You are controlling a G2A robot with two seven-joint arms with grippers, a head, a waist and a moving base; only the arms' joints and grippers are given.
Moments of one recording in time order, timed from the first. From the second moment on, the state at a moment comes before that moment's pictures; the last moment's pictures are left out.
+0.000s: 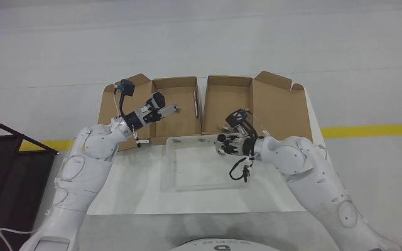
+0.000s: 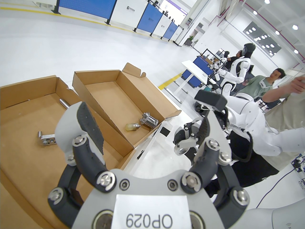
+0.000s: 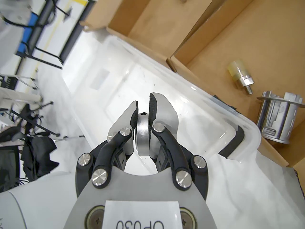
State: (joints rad) left arm 1.20 -1.06 -1.26 -1.44 0.25 -0.67 -0.50; right arm -1.39 -1.09 1.18 -1.83 -0.48 -0.19 0.84
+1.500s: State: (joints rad) left arm 1.20 -1.06 -1.26 -1.44 0.25 -0.67 -0.50; right arm -1.35 -1.10 1.21 -1.73 0.62 -0.65 0.95
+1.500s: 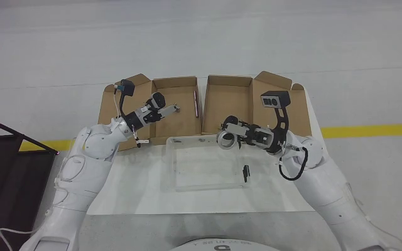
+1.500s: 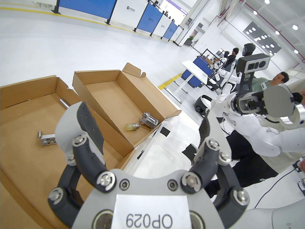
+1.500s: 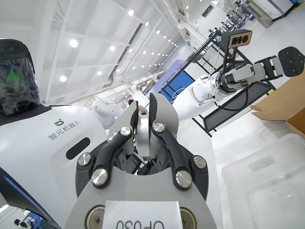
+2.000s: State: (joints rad) left arm 1.20 -1.06 -1.26 -1.44 0.25 -0.67 -0.50; right arm -1.35 -1.10 1.20 -1.73 0.60 -0.64 0.92
